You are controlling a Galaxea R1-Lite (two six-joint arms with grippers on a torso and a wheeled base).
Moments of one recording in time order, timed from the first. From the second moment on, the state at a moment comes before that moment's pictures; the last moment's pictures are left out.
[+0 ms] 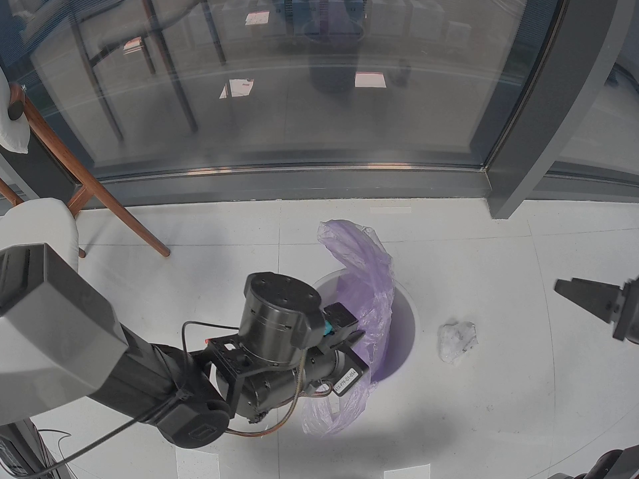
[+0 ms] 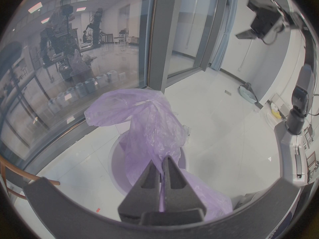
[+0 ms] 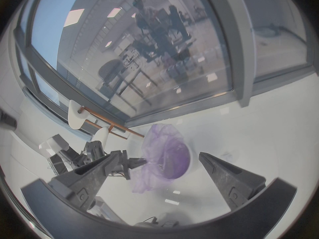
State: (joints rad) left arm -0.85 1.99 -0.80 -0.74 0.14 0.24; right arm 0.37 1.07 -0.61 -0.15 0.25 0.41
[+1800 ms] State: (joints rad) left arm -0.96 2.12 -0.89 -0.85 0.39 0.28; right arm 0.49 1.92 -1.02 -0.37 0.10 0.30
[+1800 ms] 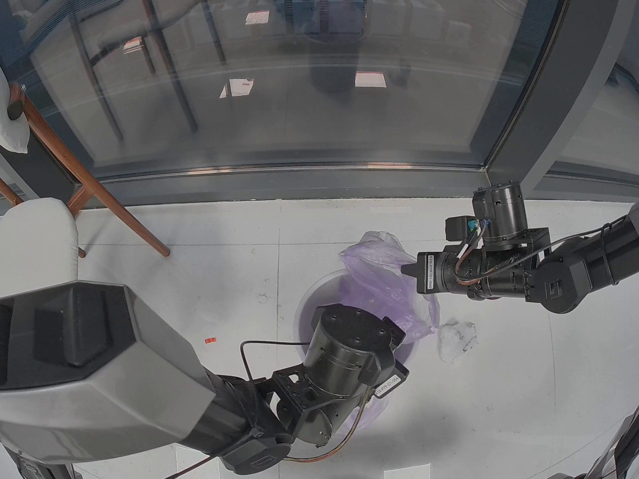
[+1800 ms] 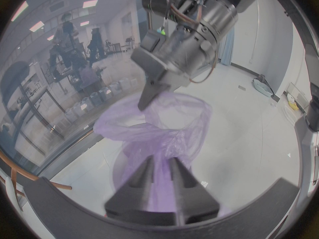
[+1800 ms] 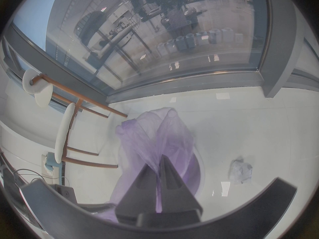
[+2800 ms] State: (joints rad) left arm -0.87 1.86 -0.71 -0.63 0.25 -0.02; right arm 0.42 1.86 -0.77 -0.56 0.19 0.29
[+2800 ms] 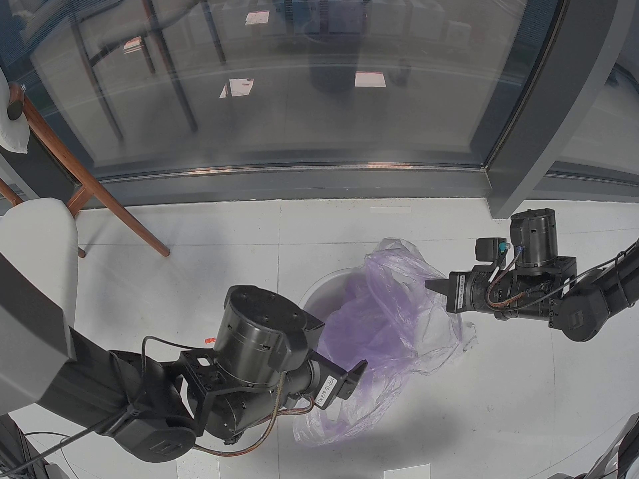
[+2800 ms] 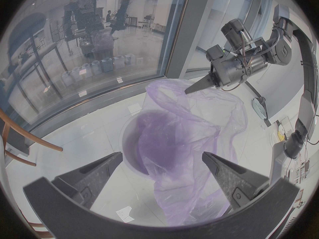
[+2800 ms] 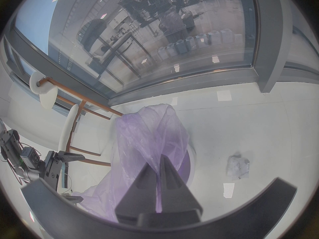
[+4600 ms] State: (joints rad) left arm -0.82 1.95 -0.61 -0.77 0.18 0.07; right arm 0.43 1.87 -0.77 -0.57 0.18 0.29
